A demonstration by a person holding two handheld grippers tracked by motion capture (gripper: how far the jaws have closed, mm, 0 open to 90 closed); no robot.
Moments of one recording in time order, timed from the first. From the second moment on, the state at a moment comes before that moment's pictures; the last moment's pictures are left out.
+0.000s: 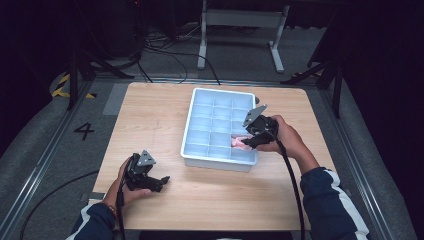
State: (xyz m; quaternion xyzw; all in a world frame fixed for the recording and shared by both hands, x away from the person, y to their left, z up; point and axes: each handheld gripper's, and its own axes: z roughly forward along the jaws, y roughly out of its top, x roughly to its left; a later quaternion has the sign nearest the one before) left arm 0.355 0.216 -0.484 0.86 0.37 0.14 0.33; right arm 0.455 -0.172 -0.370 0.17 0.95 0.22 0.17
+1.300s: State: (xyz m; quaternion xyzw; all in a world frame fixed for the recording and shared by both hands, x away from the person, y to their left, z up) left arm 0.354 0.217 -0.484 0.86 0.38 0.14 0.33; right arm 0.422 -0.221 -0.368 0.22 0.91 0.27 0.23
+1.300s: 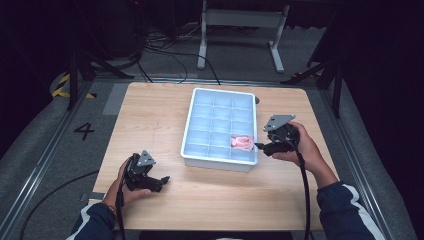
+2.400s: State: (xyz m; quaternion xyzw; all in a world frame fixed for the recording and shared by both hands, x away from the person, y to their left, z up) left arm 0.354 0.217 -0.484 0.86 0.38 0.14 0.33; right arm 0.392 -0.257 -0.393 0.23 0.90 0.27 0.24
